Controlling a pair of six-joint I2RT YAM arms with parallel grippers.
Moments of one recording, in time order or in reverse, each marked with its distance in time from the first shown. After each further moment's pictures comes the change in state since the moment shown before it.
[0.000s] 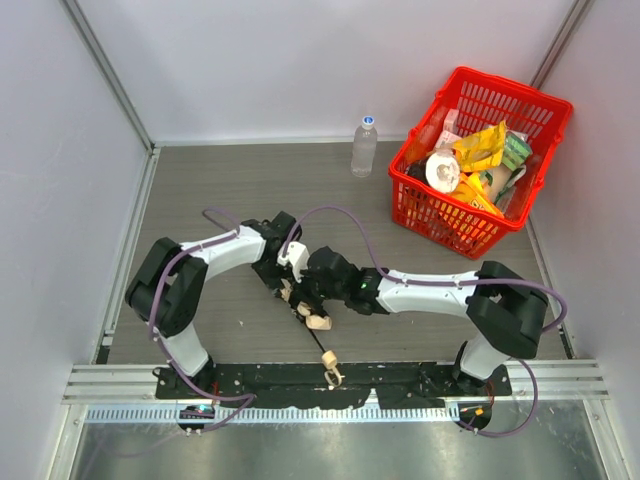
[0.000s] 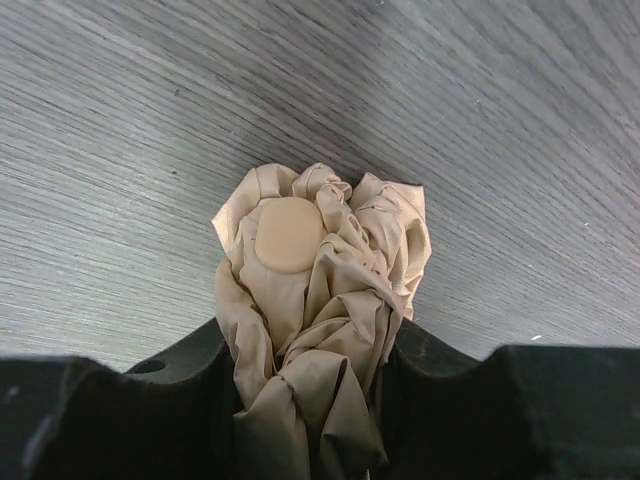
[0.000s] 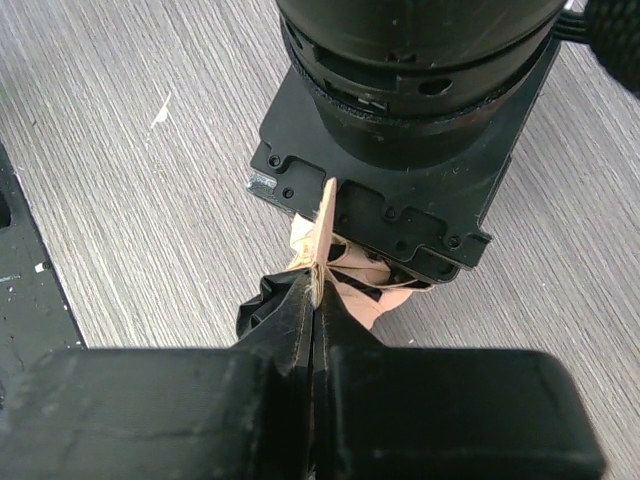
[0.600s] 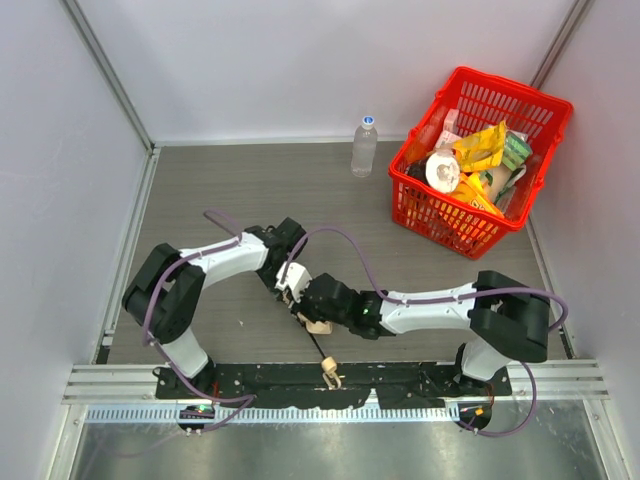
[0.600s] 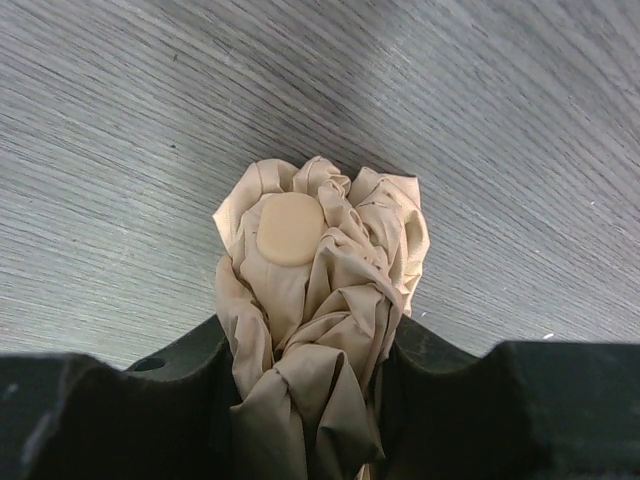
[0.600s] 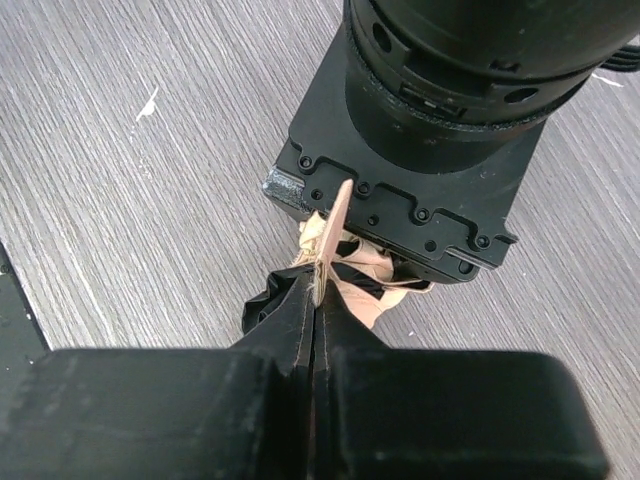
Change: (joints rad) left arm -0.051 -0.030 -0.041 0.032 -0.076 -0.043; right arm 0.131 -0.032 -0.116 0.163 0.231 -0.049
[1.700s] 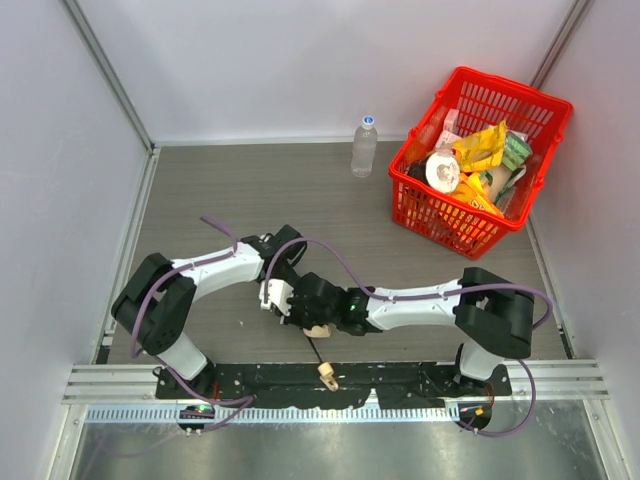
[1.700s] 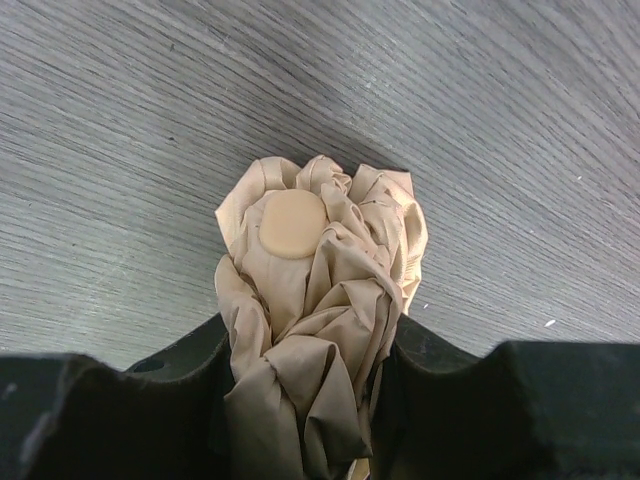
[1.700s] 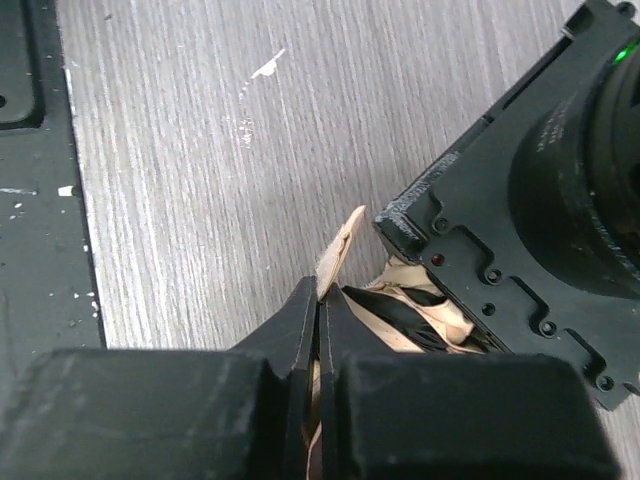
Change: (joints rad) left arm -0.036 -0.081 -0.099 0.094 -0.062 -0.009; right arm 0.019 0.085 0.110 -0.133 -0.188 -0.201
